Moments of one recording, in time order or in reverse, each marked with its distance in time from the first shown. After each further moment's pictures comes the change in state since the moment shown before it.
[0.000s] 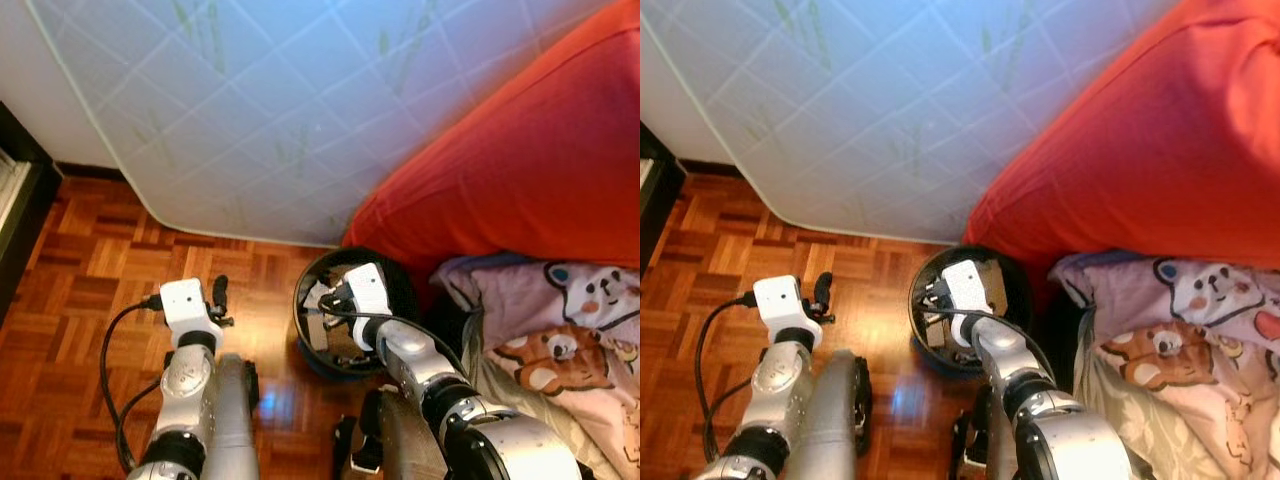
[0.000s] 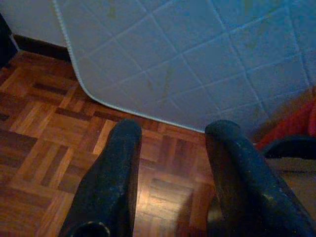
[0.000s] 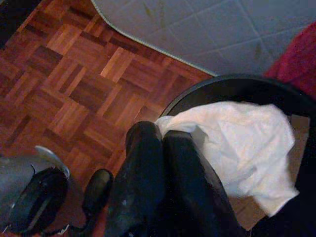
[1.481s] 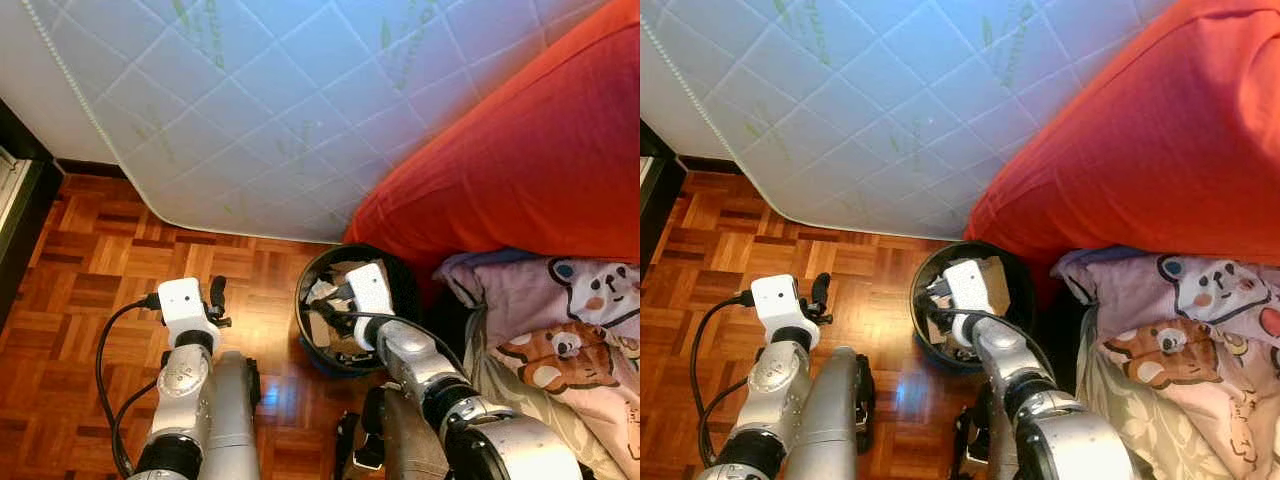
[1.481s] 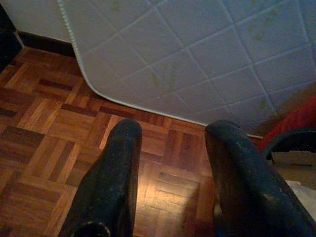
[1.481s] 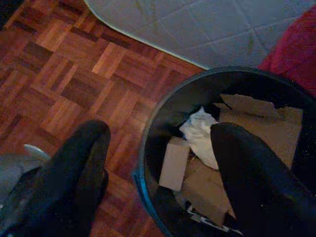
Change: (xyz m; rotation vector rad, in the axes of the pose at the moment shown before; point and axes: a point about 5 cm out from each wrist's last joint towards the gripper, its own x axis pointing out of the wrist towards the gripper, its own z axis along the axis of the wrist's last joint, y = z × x) left arm -0.001 0.003 0.003 0.016 0.022 0.008; right arm -0.001 -0.006 -0.001 0.001 0.006 -0.065
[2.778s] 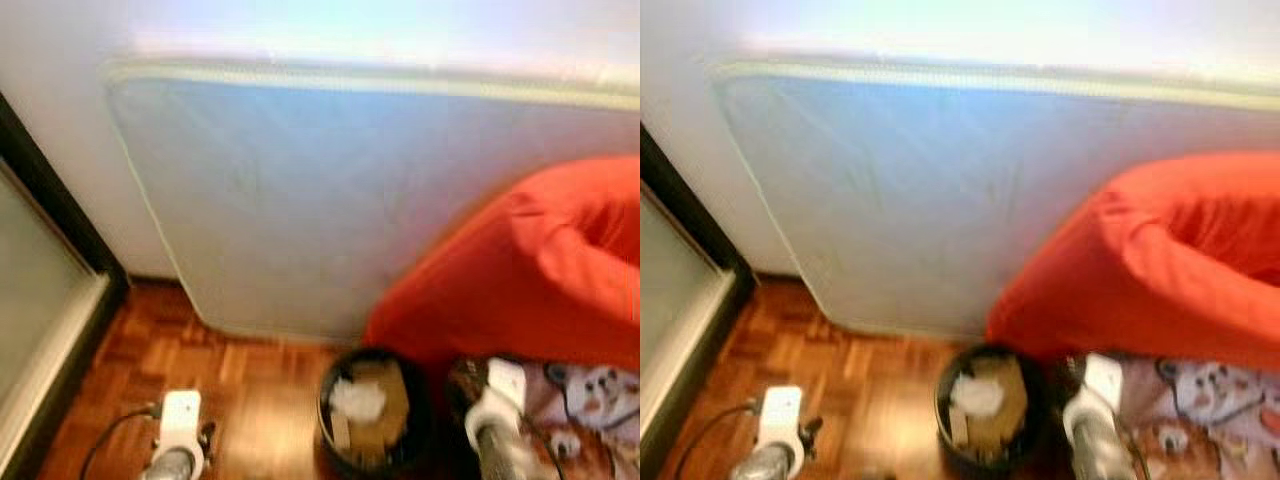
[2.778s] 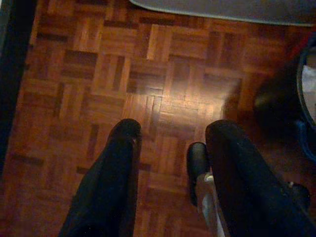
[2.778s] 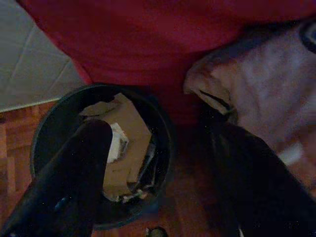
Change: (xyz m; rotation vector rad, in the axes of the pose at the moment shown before) left arm -0.090 0.050 -0.125 0.205 0.740 -0.007; right arm -0.117 -0.081 -0.160 0.501 0.255 -0.668
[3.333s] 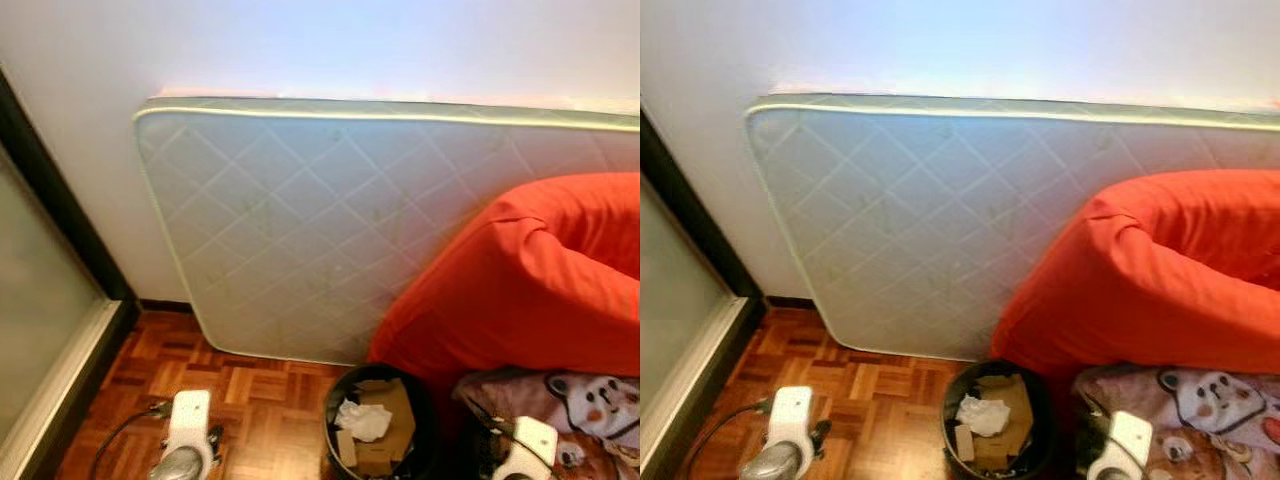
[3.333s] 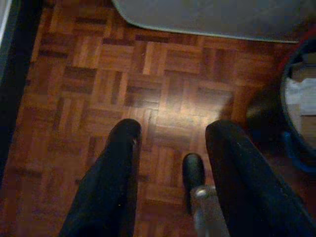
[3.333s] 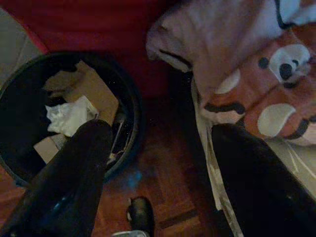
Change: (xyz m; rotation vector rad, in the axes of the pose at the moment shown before) left arm 0.003 -0.014 0.007 -0.007 0.008 -0.030; right arm -0.016 -0.032 -0.040 -0.008 0.090 -0.086
